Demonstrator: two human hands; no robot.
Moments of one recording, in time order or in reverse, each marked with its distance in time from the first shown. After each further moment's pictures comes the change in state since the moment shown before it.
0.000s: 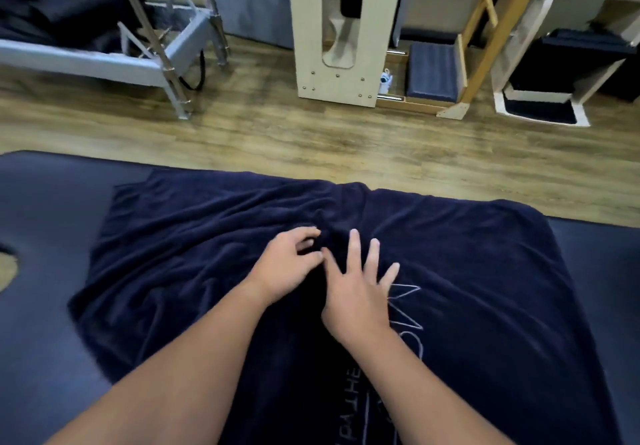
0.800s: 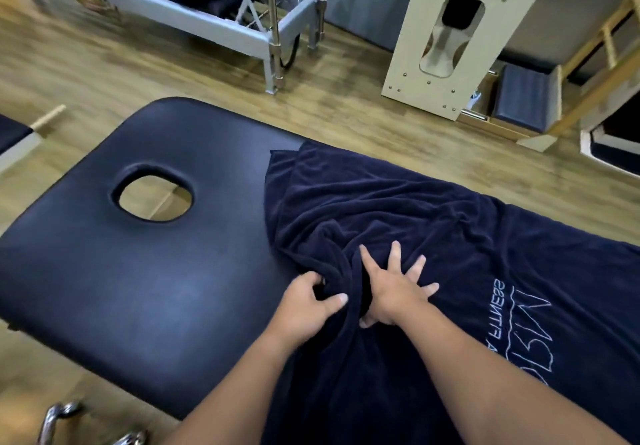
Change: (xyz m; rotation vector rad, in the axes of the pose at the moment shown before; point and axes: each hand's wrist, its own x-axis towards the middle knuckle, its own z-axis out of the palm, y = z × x) left_hand -0.168 -0.138 -0.126 -0.185 0.196 -0.233; right_hand -0.005 -0.184 0.015 -0.078 -0.526 0.060
